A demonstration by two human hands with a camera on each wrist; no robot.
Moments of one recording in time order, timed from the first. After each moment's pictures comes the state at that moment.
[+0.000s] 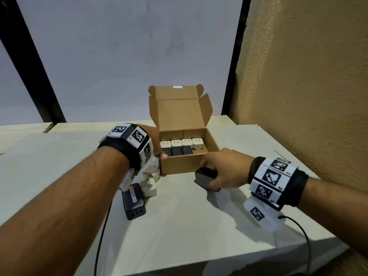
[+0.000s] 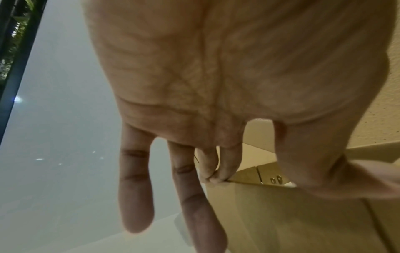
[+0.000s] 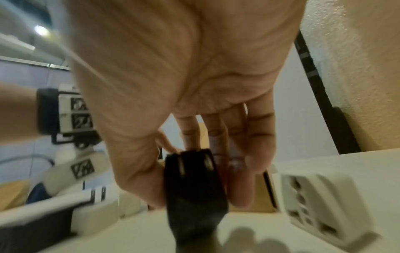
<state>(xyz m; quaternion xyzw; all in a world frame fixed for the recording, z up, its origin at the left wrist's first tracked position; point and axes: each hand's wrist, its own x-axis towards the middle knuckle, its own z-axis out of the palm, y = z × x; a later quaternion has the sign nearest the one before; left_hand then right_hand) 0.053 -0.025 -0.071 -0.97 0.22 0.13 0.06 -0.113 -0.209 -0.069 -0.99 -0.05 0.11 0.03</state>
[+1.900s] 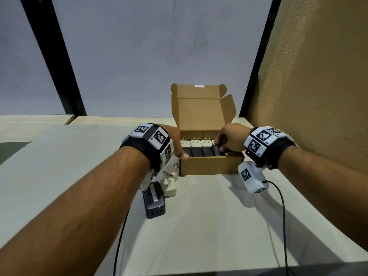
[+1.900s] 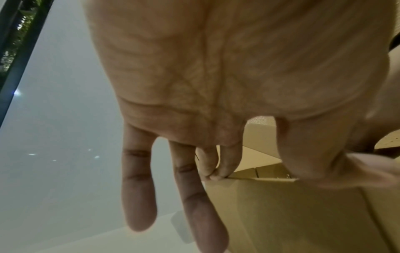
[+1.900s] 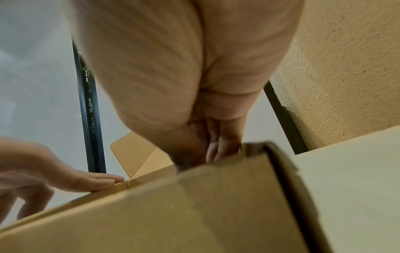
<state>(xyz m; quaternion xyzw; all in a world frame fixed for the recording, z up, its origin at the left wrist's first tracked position) 0.052 -0.022 -0.075 -0.96 0.23 0.12 0.03 -0.004 -0.217 -0.062 -0.99 0.03 0.09 0.07</state>
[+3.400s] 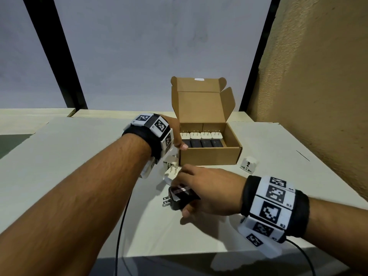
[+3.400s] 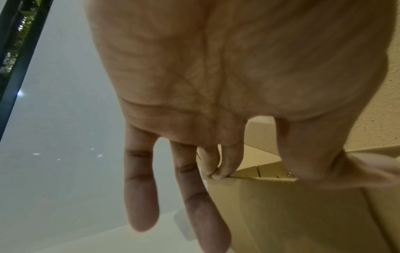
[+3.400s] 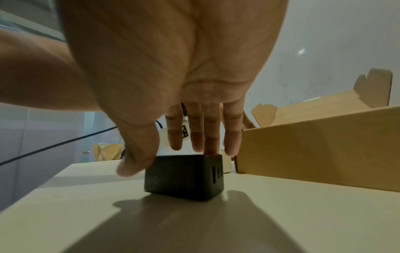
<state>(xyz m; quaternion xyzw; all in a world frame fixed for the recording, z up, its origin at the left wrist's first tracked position) 0.057 -0.015 -0.077 -0.96 0.23 0.13 0.00 -0.138 -0.125 -0.086 -0.96 -0.28 0.08 0.03</state>
